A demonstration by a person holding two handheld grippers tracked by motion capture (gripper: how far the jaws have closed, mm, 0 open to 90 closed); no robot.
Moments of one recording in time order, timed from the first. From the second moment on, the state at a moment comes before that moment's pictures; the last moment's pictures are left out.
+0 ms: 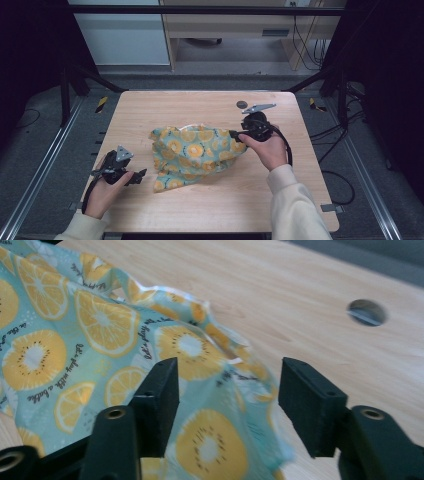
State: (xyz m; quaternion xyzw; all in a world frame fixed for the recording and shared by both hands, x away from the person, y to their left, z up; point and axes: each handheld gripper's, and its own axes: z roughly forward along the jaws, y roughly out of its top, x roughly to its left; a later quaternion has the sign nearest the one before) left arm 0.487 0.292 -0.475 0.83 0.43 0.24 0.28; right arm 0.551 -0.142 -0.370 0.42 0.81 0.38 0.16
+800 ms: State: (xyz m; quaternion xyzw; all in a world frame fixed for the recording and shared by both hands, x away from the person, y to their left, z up) left arm 0.488 0.295 -0.470 0.83 0.43 0.24 0.28; right arm 0.504 -0.104 -0.326 0.31 0.82 0.45 0.17
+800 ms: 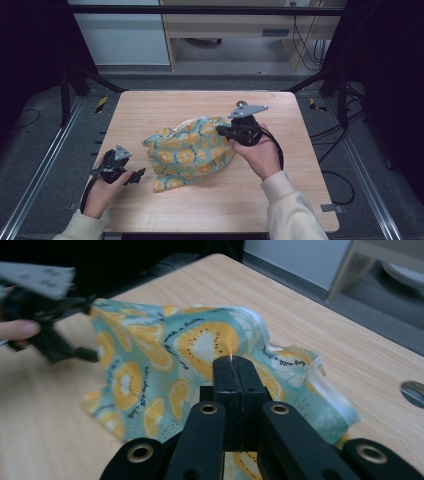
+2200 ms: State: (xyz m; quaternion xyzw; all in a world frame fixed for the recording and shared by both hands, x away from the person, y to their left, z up) left arm 0.524 0.208 -0.378 0.86 0.31 0.21 0.34; right arm 0.432 -0.112 -0.393 0.28 0.84 0.45 0.12
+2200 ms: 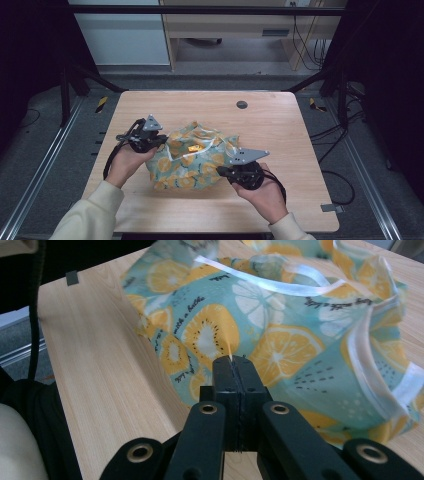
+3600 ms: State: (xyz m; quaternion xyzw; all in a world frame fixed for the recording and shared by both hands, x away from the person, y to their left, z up) left arm 0.464 0.237 -0.366 0.87 0.27 0.15 0.38; right arm 0.497 -0.126 -0.407 0.36 0.83 0.40 0.15
